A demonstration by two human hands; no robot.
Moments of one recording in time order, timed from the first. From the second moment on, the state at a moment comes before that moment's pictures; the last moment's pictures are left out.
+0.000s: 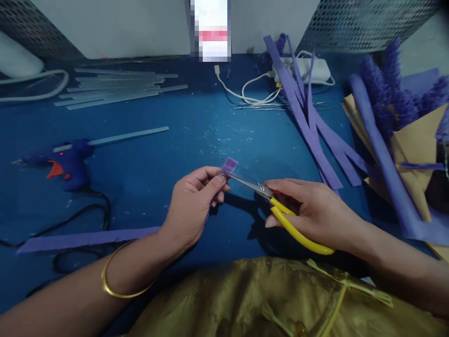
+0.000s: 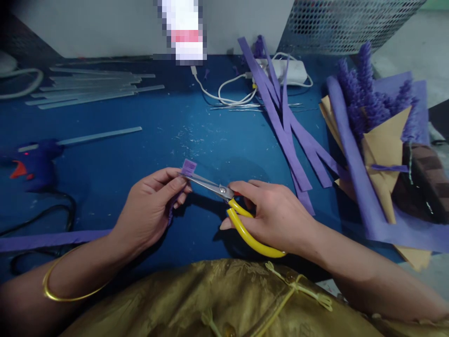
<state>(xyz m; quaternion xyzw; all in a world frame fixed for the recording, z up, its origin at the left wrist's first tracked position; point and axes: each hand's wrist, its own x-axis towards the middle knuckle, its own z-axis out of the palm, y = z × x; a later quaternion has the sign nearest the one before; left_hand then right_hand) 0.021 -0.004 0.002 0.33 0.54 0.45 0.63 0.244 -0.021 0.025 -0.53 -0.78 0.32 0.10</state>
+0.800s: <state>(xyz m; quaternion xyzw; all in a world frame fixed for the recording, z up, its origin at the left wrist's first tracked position) 0.021 -0.004 0.001 0.32 0.53 0.45 0.64 0.246 -0.019 0.028 -0.50 -0.78 0.36 0.11</state>
